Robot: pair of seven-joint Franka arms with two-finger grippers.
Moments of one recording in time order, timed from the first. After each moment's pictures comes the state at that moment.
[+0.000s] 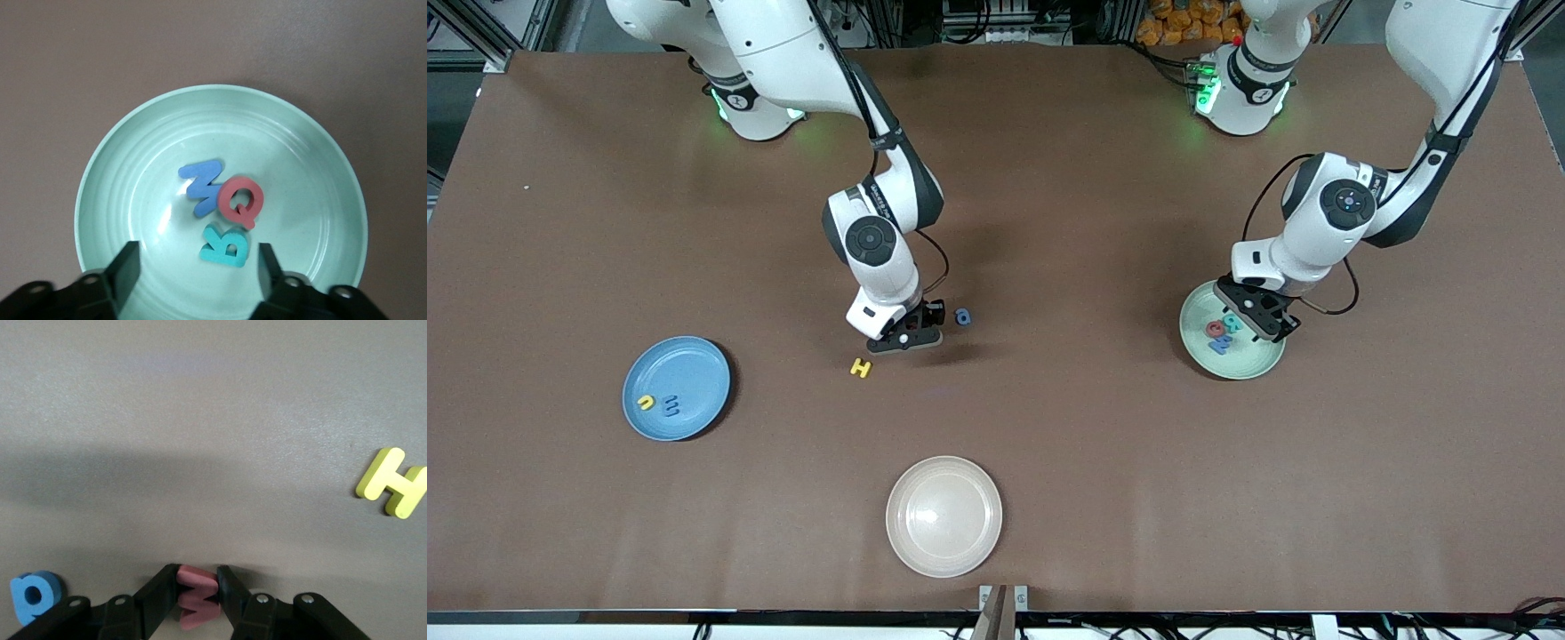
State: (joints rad) left arm 0.43 0.29 -0.55 -2.41 0.38 2.78 0.47; right arm 0.87 0.62 -0.26 -1.94 0.25 2.56 0.28
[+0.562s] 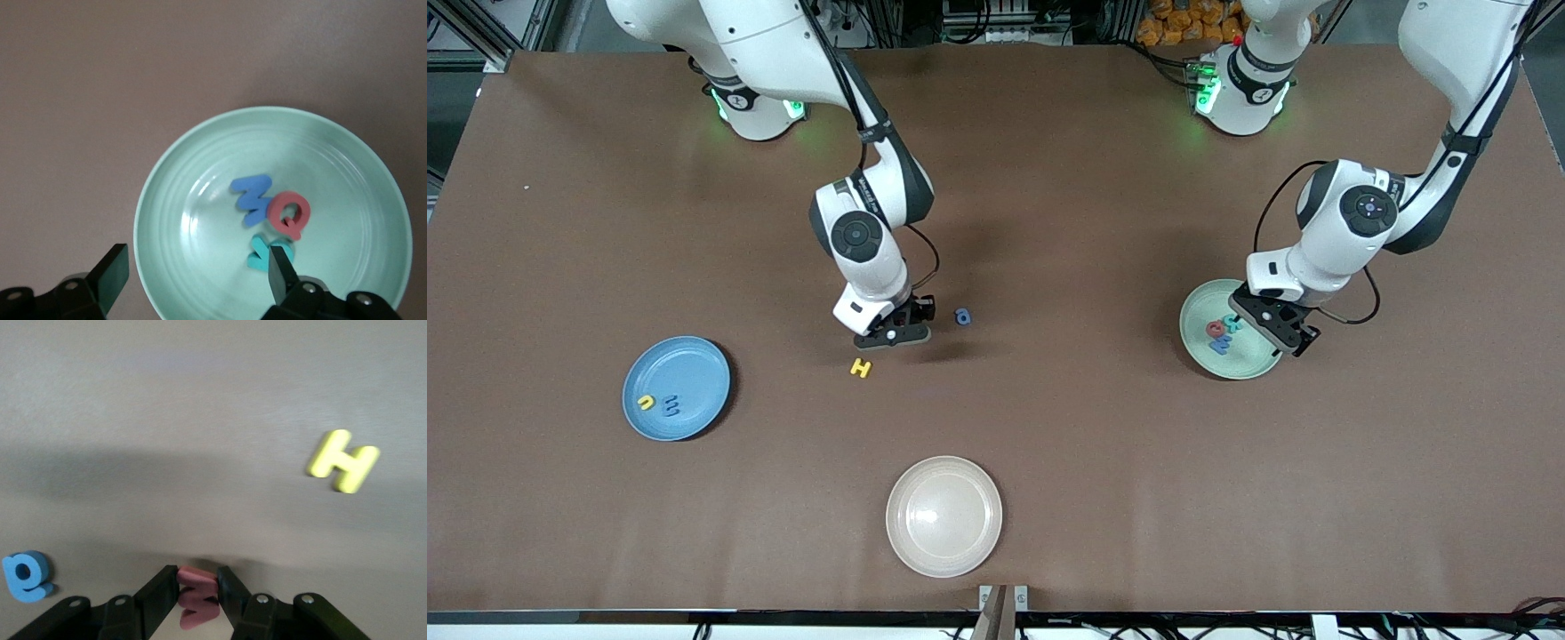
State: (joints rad) left arm 0.46 0.32 -0.56 -2.32 0.38 2.74 0.46; right arm 0.85 0.53 -0.28 -1.99 0.25 2.50 0.27
